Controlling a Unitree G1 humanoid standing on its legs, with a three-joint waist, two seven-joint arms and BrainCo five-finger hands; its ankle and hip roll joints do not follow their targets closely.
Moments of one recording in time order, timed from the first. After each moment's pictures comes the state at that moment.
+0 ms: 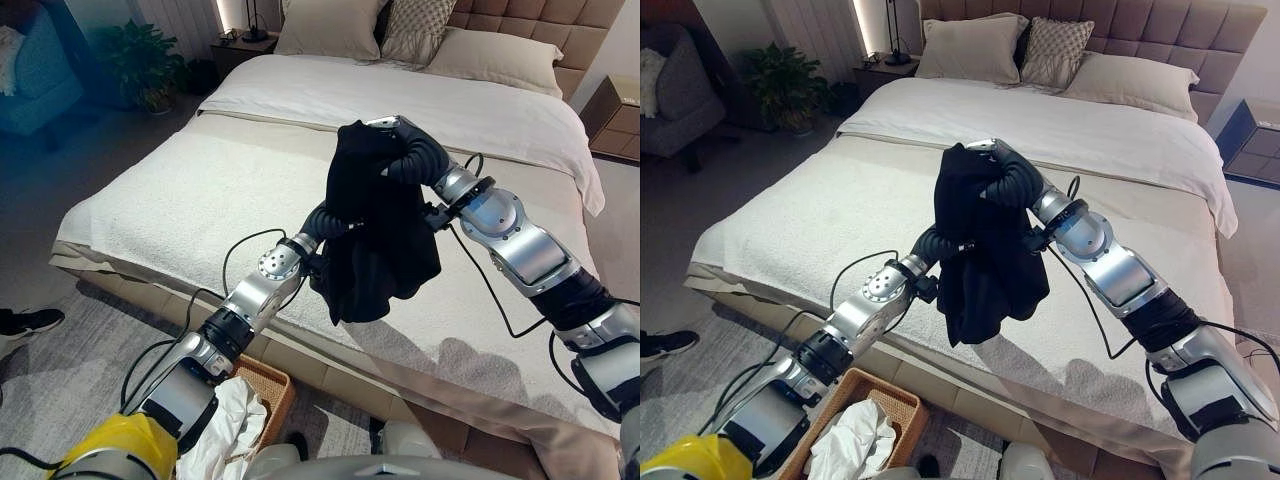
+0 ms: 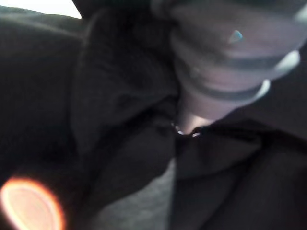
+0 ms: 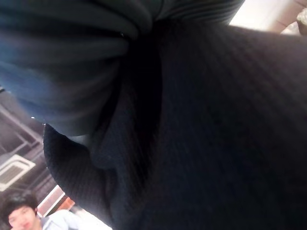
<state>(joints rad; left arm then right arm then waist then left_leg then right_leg) -0.63 0.33 -0.60 0.38 -0.56 -0.06 -0.04 -0.75 -0.74 0.51 0.00 0.30 -0.06 0.03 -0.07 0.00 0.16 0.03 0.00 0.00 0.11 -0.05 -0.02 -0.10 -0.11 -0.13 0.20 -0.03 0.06</state>
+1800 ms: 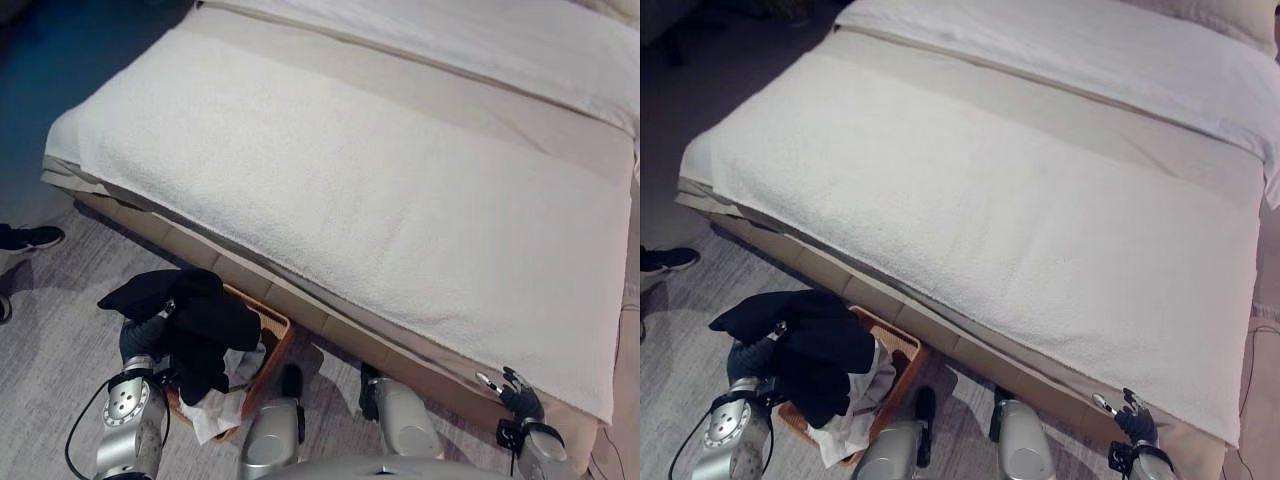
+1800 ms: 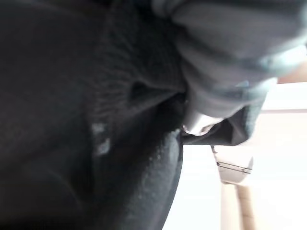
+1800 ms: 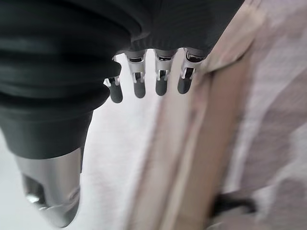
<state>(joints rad) 0.18 0.36 0.22 0.27 -0.44 -0.17 0.09 0.18 -0.33 -0.16 0.80 0.26 -0.11 -0.06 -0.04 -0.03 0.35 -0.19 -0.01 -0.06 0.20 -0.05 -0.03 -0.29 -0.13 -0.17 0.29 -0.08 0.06</state>
